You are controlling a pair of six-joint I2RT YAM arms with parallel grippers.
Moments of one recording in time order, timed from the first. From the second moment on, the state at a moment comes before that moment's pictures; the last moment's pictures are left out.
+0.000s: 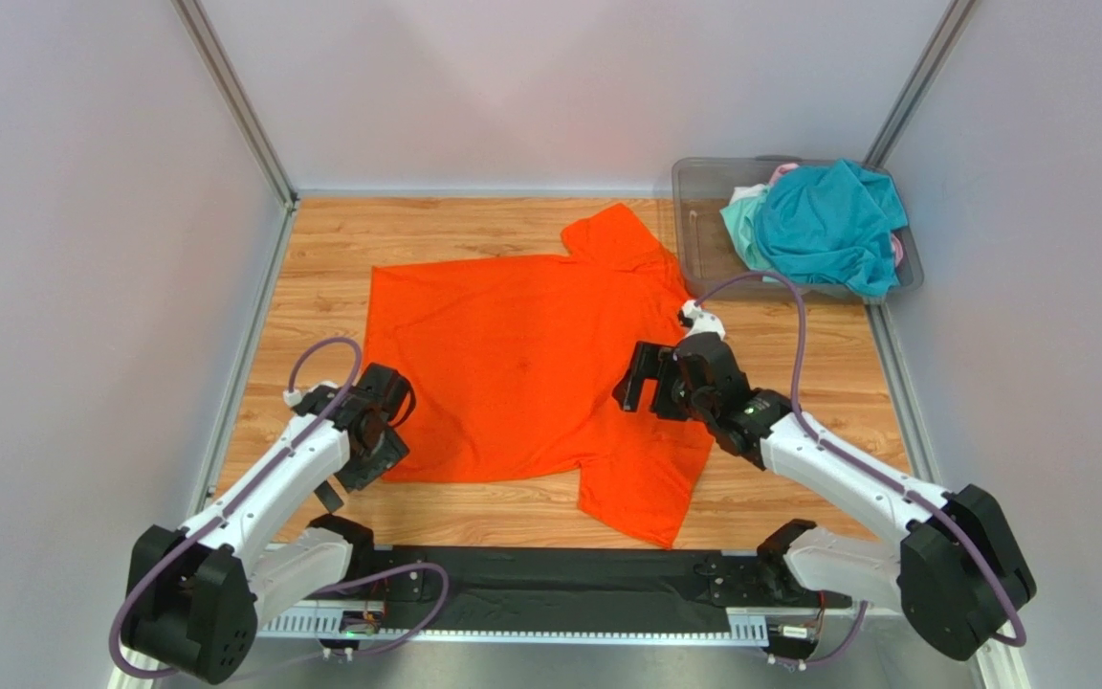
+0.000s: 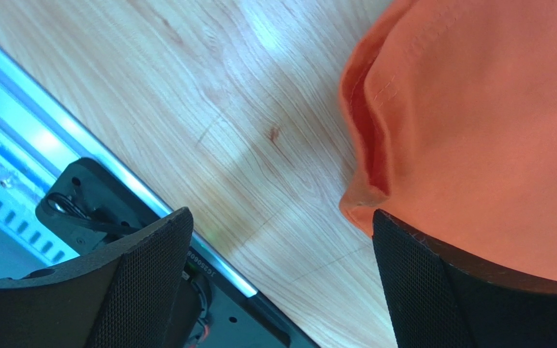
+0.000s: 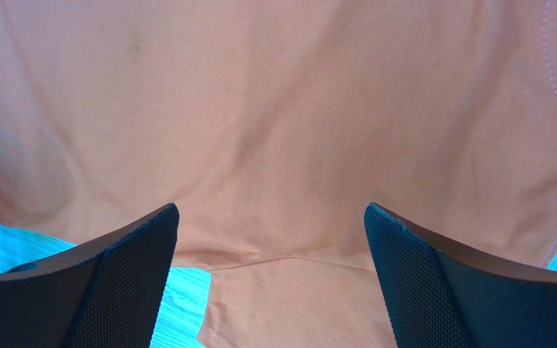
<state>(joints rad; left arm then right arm) -0.33 1.02 0.60 -1.11 -0.45 -1.10 0.60 1.13 0.61 -0.18 0.06 0.66</state>
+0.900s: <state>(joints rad) -0.28 1.11 0.59 -1.06 -0.50 -1.20 0.57 1.06 0.60 -0.25 0.12 0.66</state>
